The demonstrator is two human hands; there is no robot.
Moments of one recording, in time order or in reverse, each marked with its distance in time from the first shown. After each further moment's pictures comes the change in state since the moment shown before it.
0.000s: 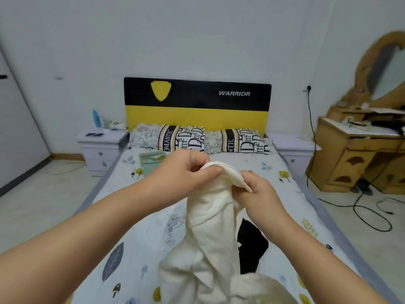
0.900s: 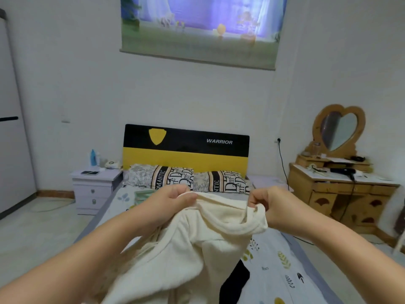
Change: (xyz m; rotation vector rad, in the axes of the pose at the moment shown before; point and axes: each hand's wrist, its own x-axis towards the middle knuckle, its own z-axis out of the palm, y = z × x) left_hand -0.108 0.083 -0.053 -0.274 -0.030 -0.088; right_hand -0.131 -0.176 -0.072 -0.712 -0.209 -0.148
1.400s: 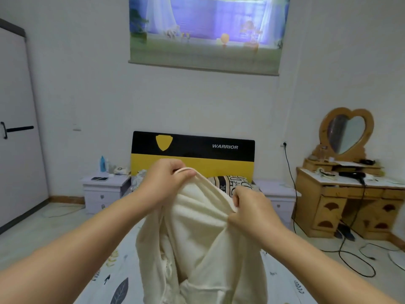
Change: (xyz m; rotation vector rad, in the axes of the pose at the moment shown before) left_hand -0.010 0.052 -0.014 0.489 0.438 0.218; right_hand 0.010 -0.049 0.042 -0.124 0.254 0.171
